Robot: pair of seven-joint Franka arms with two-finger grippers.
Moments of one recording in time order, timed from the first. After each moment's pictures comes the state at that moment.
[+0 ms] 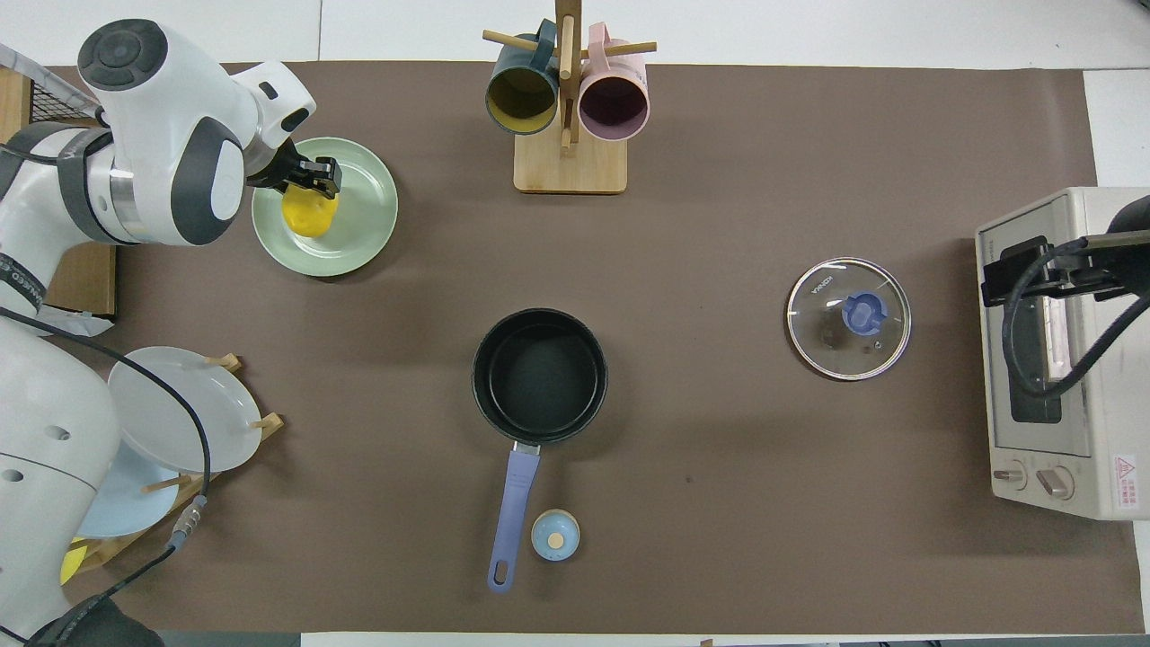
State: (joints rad) left arm -0.17 0.61 -0.01 -1.42 0.01 2.06 0.00; right arm 0.00 -0.02 0.03 -1.57 -0.03 1.49 0.01
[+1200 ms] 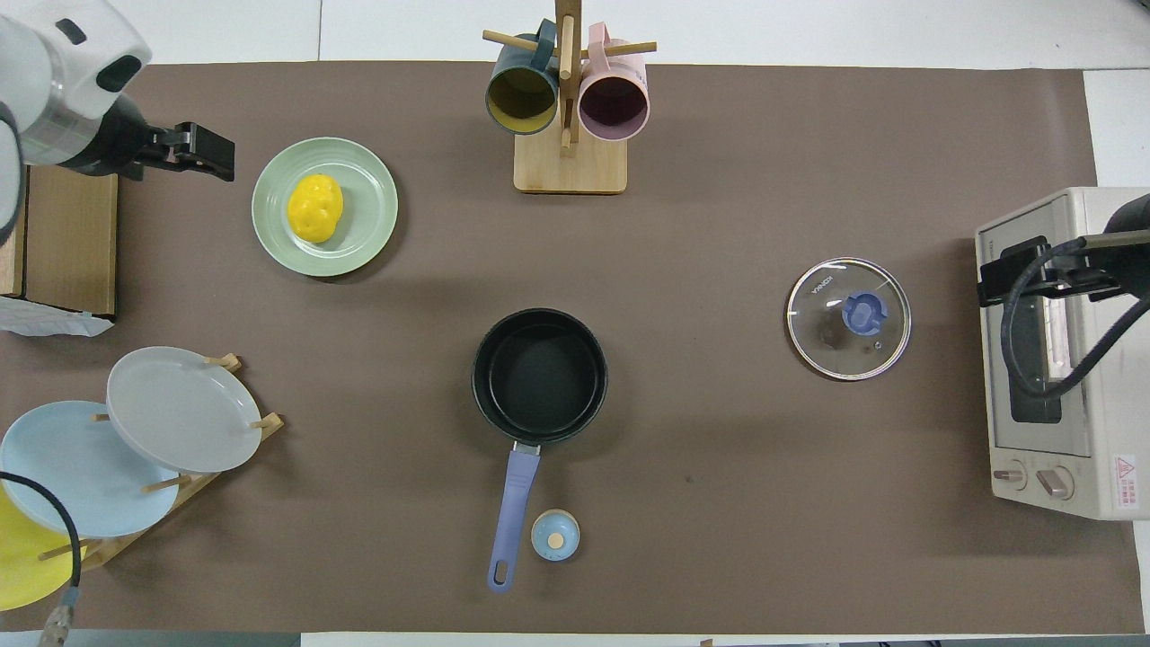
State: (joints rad) left arm -0.13 0.22 0.00 -1.41 0.01 1.70 -0.03; right arm 0.00 -0.02 0.03 -1.57 -0.02 1.49 0.01
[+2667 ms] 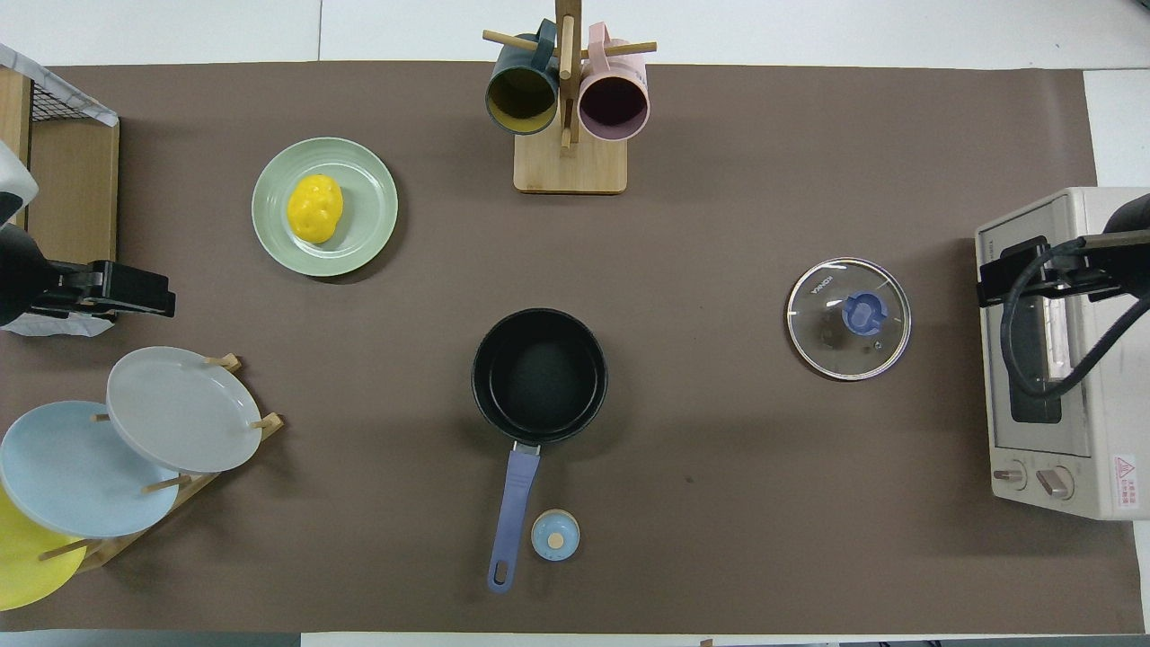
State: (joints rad) left arm -0.13 -0.09 0.00 -1.67 -0.02 1.56 -0.05; right arm 0.00 -0.02 0.03 -1.57 -0.02 1.49 0.01
